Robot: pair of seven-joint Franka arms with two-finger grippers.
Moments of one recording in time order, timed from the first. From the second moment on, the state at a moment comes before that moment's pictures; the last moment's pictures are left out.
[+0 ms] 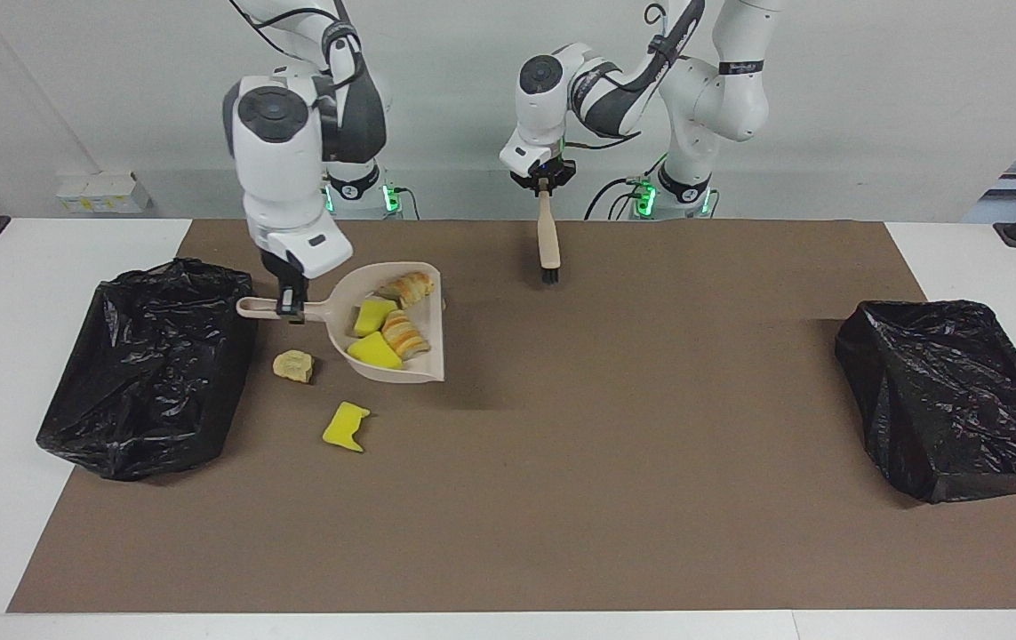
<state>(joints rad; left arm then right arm) -0.97 -0.24 -0.17 -2.50 -0.27 2.06 -0.92 -0.06 0.06 0.16 -1.80 -0.22 1.84 -1.43</state>
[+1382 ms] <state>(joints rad) -0.38 -0.25 -0.12 -2.18 -0.08 1.82 -0.34 -0.04 0.09 -0.39 -1.78 -0.62 2.21 -1.76</state>
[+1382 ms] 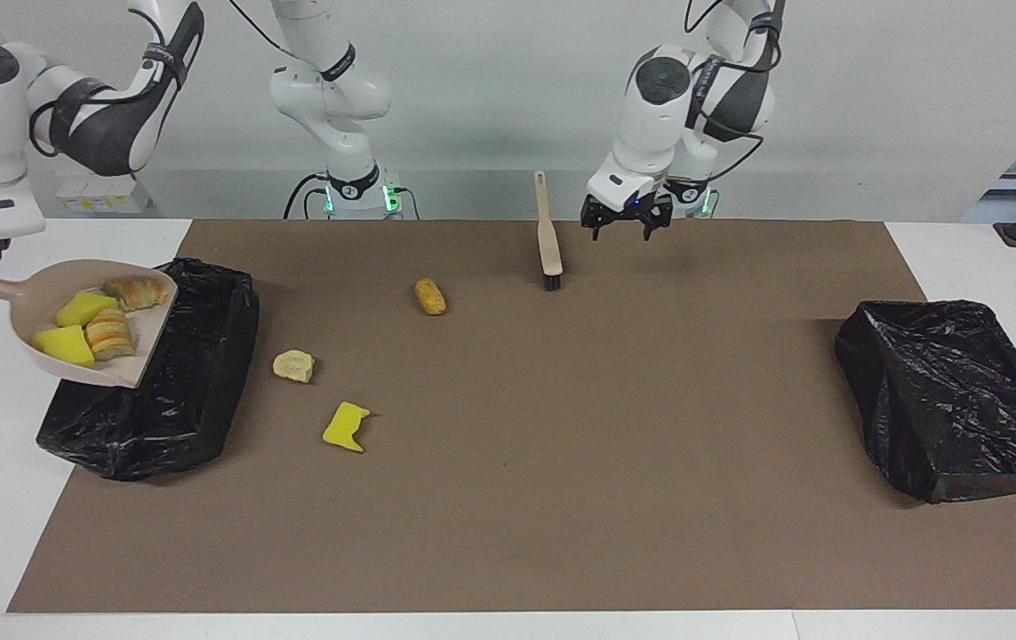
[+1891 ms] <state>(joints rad) -0.10 -0.25 -0.12 -1.87 -0.04 1.61 0.01 0.00 0.10 -0.38 -1.83 -0.81 2.15 -1.55</state>
